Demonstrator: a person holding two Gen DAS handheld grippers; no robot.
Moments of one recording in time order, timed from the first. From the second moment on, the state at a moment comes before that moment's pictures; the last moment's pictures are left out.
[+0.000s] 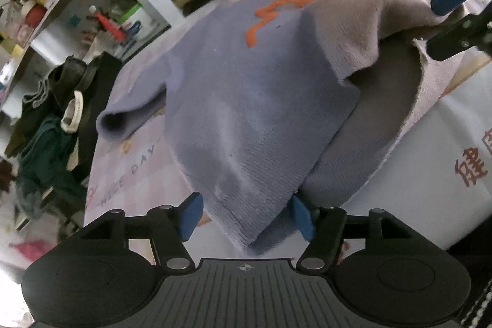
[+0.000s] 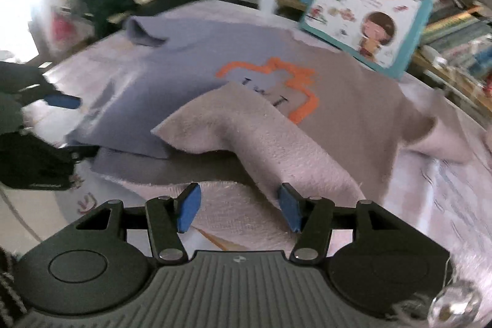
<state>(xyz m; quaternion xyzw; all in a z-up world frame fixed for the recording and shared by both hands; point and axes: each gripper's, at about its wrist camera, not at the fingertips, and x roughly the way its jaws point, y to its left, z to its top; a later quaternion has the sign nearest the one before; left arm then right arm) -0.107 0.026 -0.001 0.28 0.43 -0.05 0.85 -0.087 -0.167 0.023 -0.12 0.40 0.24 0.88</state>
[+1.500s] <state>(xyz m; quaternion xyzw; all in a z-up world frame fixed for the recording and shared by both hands) -0.098 0.113 0.040 0.14 0.36 -0.24 0.89 -0.179 -0.117 0.026 -0.07 0.40 -0.06 0.91</state>
